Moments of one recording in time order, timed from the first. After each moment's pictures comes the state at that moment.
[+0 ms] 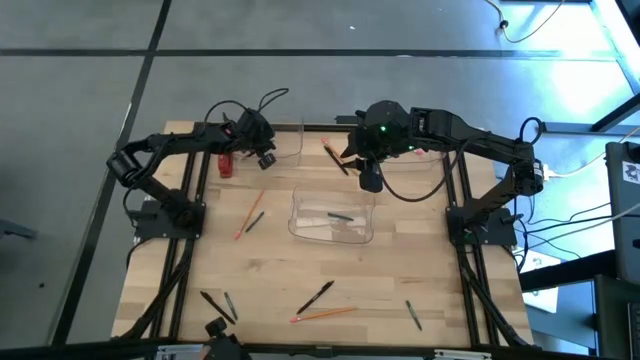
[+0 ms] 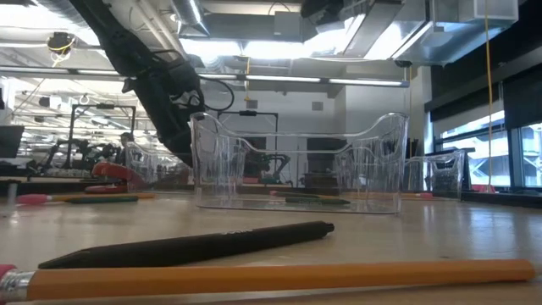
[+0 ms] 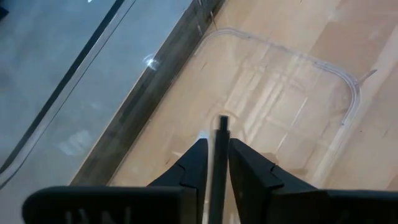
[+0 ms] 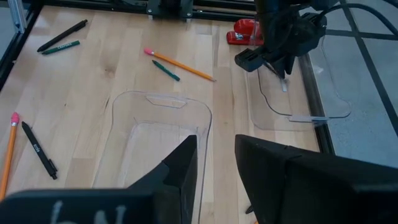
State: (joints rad) left arm 0.79 1.50 0.76 -0.14 -0.09 0.30; right arm -0.19 1.56 1.76 -0.94 -0.11 -0.21
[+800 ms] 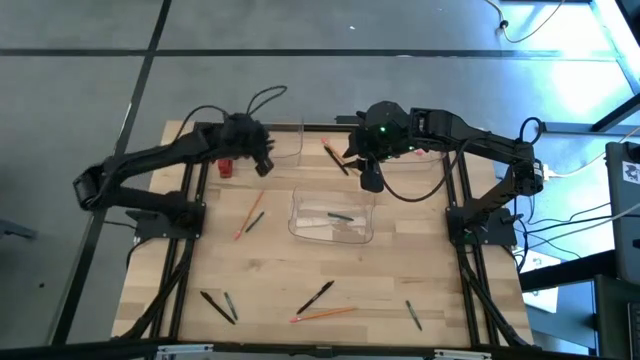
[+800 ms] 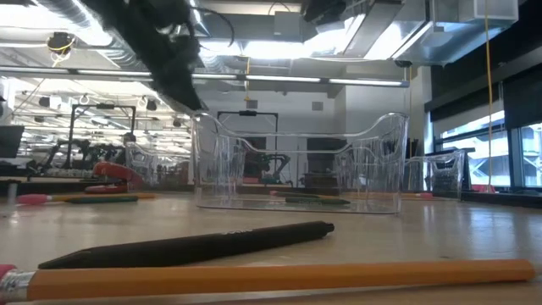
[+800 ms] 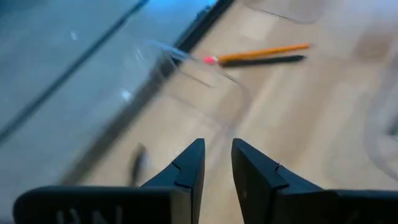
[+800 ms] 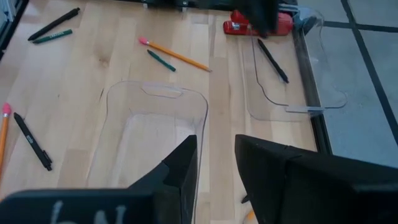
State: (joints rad) left arm 0.53 1.12 0.86 -0.49 -0.13 -0.03; right arm -0.19 1.56 1.76 -0.97 -0.08 -0.22
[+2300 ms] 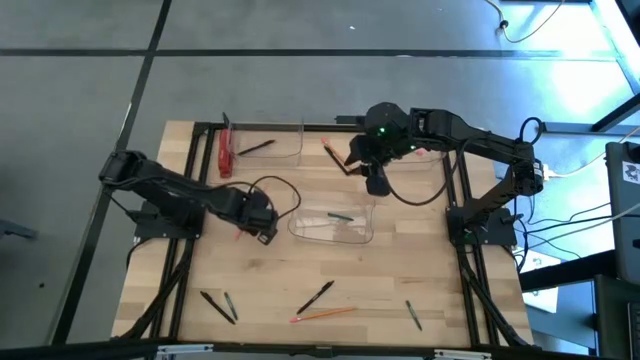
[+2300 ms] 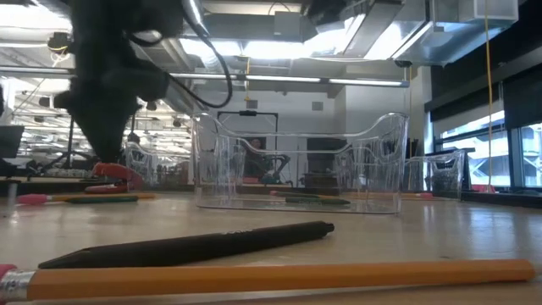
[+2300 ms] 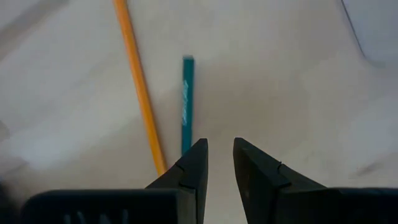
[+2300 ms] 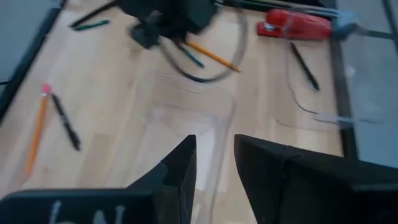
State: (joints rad) left arm -0.15 1.42 0.86 -0.90 -0.17 -1.16; right arm -0.19 1.56 1.76 -1.01 -0.21 -0.30
